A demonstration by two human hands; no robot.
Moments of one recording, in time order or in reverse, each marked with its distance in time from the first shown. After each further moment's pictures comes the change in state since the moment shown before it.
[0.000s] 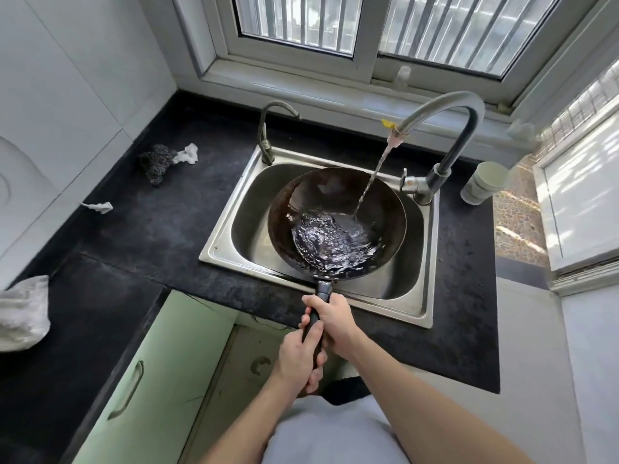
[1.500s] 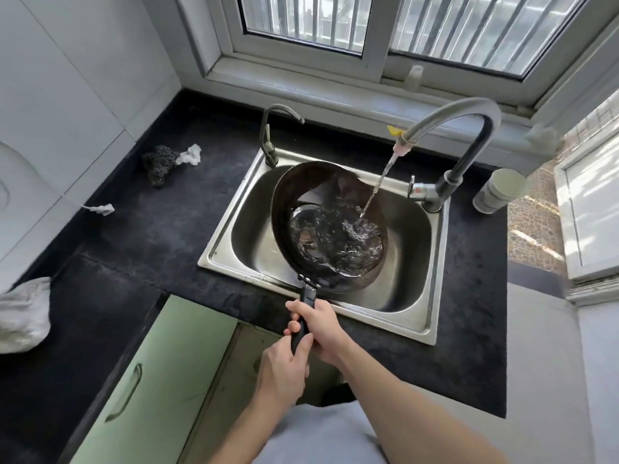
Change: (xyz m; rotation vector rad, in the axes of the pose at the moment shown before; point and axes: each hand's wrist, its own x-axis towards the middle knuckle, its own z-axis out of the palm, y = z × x) left_hand 0.015 -0.006 -0.012 0.499 0.259 0.255; right_hand 0.011 -0.008 0.011 0.080 -0.242 0.086
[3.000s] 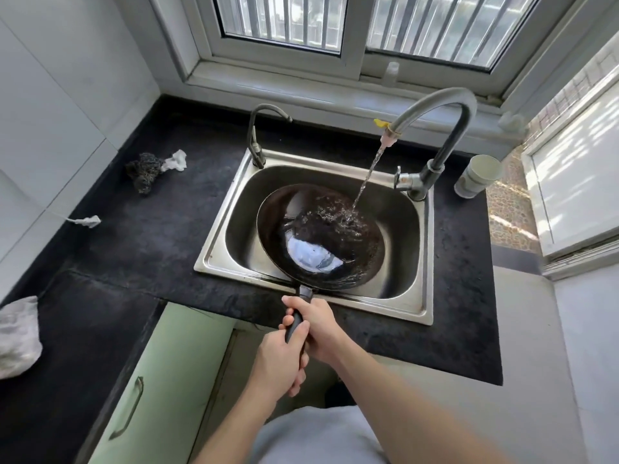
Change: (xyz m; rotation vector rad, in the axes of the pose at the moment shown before) left_hand -0.012 0.031 -0.040 -0.215 -0.155 -0.213; right_hand -0.017 0.003 0.031 0.154 0.128 0.056
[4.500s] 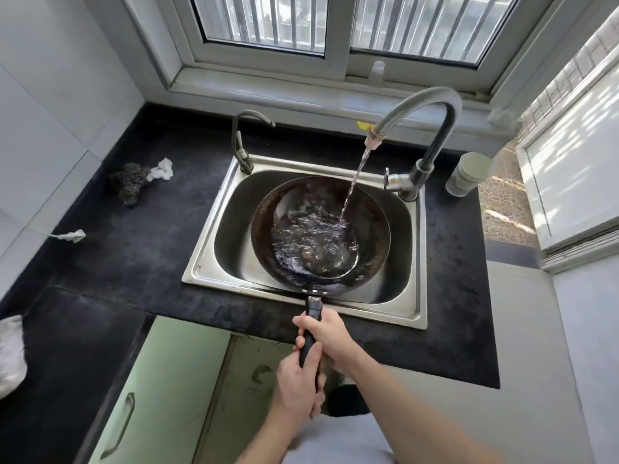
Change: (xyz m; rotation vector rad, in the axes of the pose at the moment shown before) left_hand 0.010 -0.033 0.048 -0.136 -0.060 -0.004; right_hand 0.012 0.001 -0.054 -0.281 -0.022 -0.169
